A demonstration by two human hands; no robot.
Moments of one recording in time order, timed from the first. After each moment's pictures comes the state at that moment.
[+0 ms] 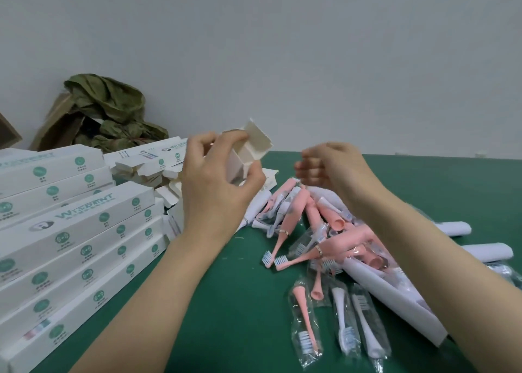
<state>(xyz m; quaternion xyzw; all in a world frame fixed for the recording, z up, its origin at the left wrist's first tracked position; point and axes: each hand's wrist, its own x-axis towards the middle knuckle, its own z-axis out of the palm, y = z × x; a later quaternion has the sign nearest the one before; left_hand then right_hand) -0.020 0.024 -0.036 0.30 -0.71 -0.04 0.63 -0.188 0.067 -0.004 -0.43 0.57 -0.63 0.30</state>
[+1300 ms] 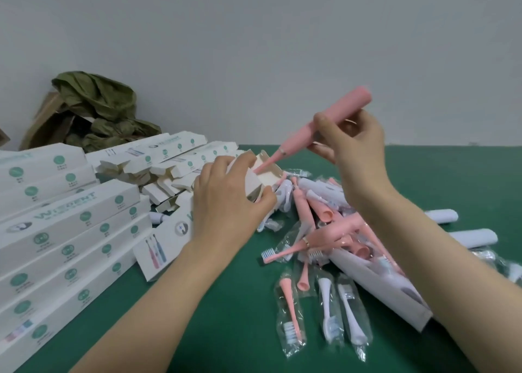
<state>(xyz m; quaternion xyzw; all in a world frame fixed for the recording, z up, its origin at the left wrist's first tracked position) -0.044 0.026 -0.056 0.40 -0.78 0.03 0.48 -0.194 0.087 0.005 -0.40 0.45 -0.78 0.17</state>
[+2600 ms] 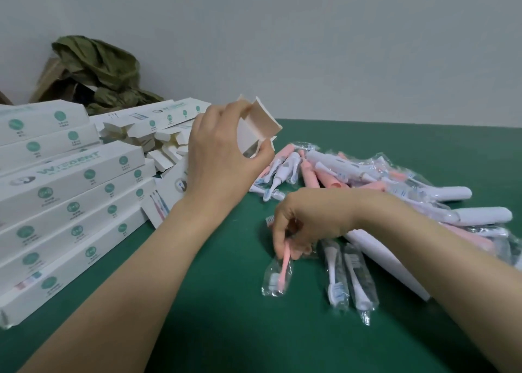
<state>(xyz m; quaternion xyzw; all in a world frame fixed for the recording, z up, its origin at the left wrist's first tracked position) -0.031 0.027 -0.050 0.35 -0.77 0.01 0.54 -0.171 0.096 -0.049 -0.81 0.54 0.02 0.25</state>
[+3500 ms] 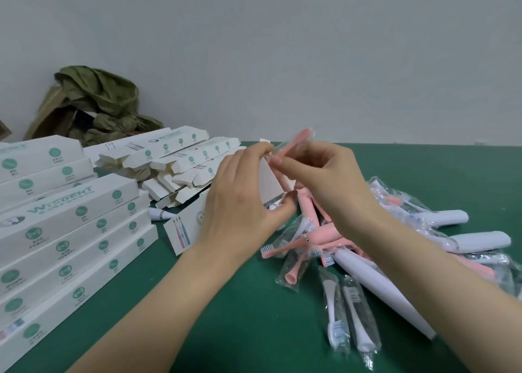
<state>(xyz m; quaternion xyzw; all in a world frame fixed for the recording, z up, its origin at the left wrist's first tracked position) -0.048 0.054 -0.053 0.28 -0.79 -0.01 0.54 -0.164 0.103 -0.019 -0.55 0.50 -0.63 0.21</state>
